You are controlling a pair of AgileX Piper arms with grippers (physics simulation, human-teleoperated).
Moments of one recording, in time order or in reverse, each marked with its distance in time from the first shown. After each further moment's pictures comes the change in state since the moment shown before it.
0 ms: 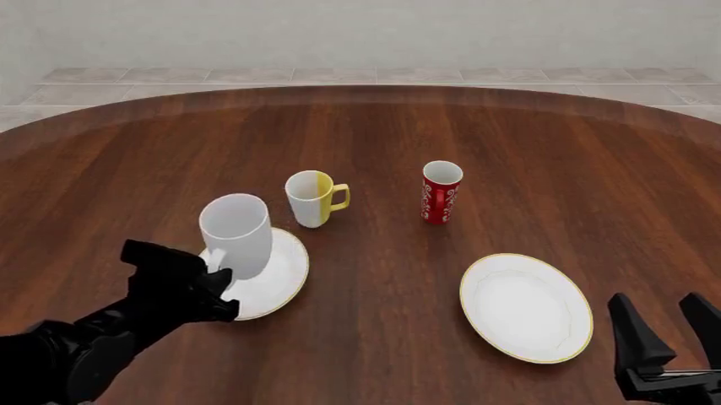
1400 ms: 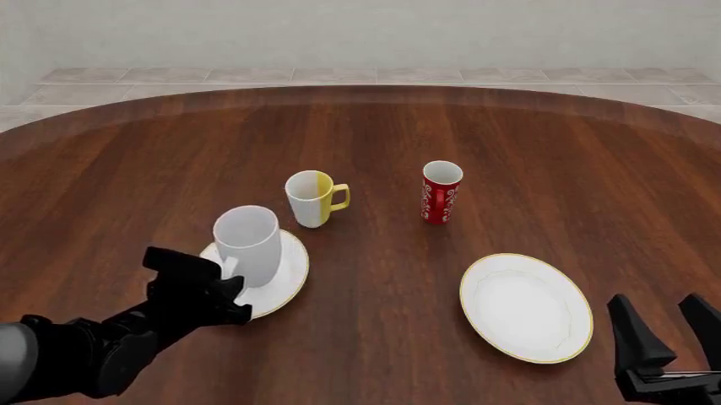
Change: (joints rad) left arm -0.014 0.161 -0.010 -0.110 -0.019; right arm 0.000 -0.012 0.000 0.015 0.003
